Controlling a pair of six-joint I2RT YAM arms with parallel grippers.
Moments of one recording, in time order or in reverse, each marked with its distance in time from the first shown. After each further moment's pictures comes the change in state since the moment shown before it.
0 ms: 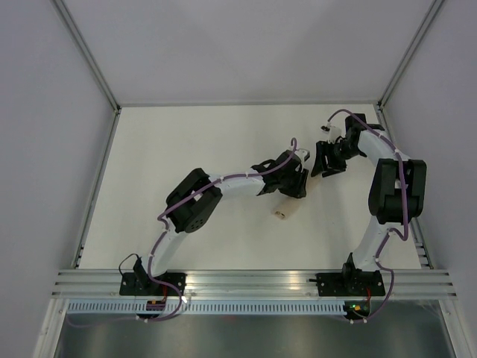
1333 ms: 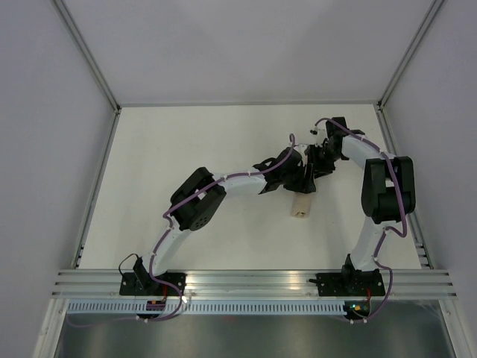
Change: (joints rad) left arm 0.012 0.065 0.065 0.106 0.035 -0.123; right arm 0.124 0.015 -0.091 0.191 0.208 0.182
